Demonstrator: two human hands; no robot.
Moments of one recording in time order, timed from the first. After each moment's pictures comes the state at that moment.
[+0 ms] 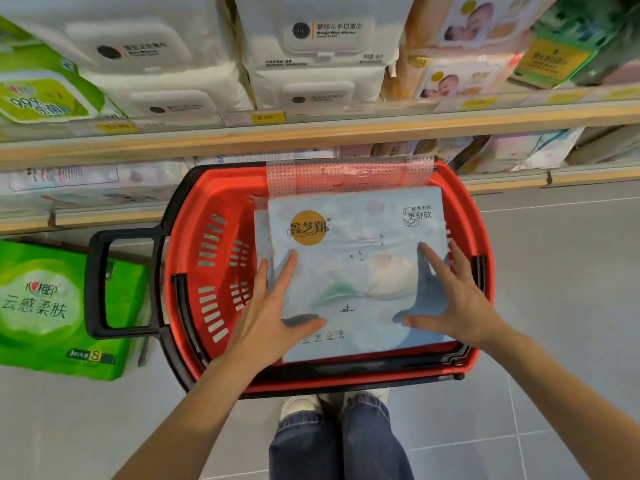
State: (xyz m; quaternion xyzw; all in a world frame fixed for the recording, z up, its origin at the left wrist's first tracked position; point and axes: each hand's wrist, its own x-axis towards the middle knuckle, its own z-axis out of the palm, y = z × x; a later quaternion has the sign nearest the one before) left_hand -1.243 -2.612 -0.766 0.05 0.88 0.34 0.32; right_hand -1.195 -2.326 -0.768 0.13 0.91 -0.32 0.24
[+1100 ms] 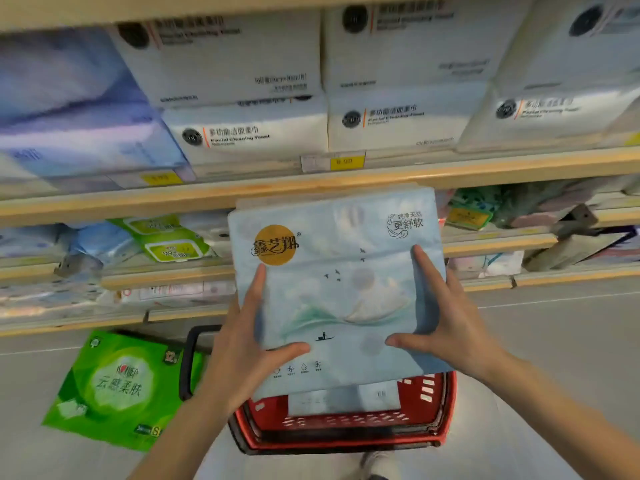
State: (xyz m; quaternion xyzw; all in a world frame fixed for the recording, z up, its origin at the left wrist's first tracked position) left_hand -1.291 -2.627 -0.529 0.08 0.90 0.42 0.11; right_hand -1.258 -2.347 -0.521 0.03 0.91 -0.42 0.06
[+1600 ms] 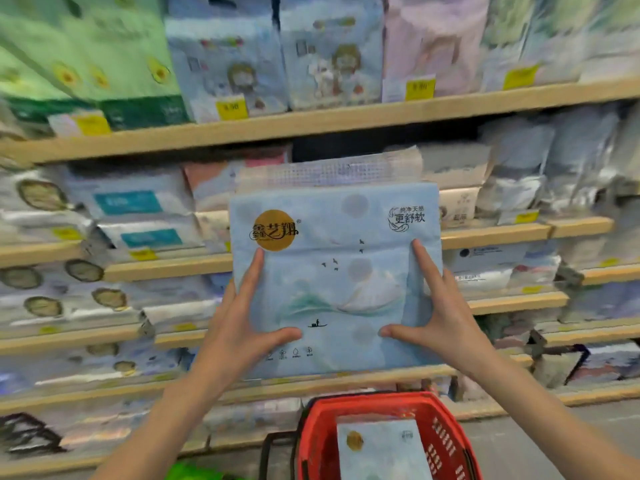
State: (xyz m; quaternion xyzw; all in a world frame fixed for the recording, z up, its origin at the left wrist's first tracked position) left_hand -1.240 -2.746 -0.198 0.22 0.88 0.38 -0.16; right_hand -1.185 -2.468 -0.206 -0.05 0.89 -0.41 -0.21
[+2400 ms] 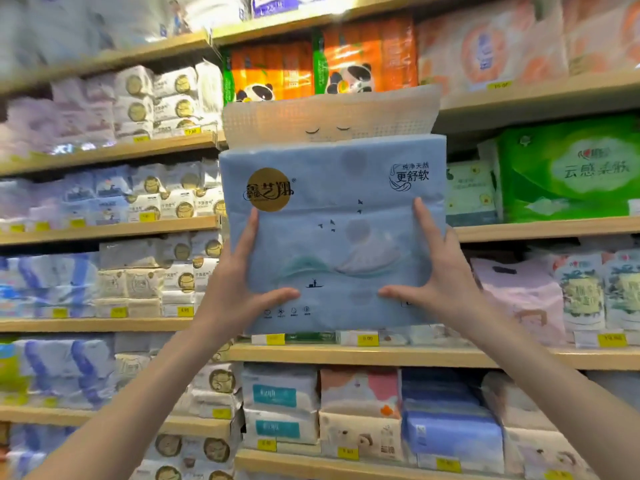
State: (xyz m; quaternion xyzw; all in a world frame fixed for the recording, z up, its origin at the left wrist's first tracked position) left_hand -1.204 -2.897 0.165 0.27 0.77 0.30 -0.49; right_hand -1.201 -2.621 0.167 -0.24 0.78 -0.32 -0.47
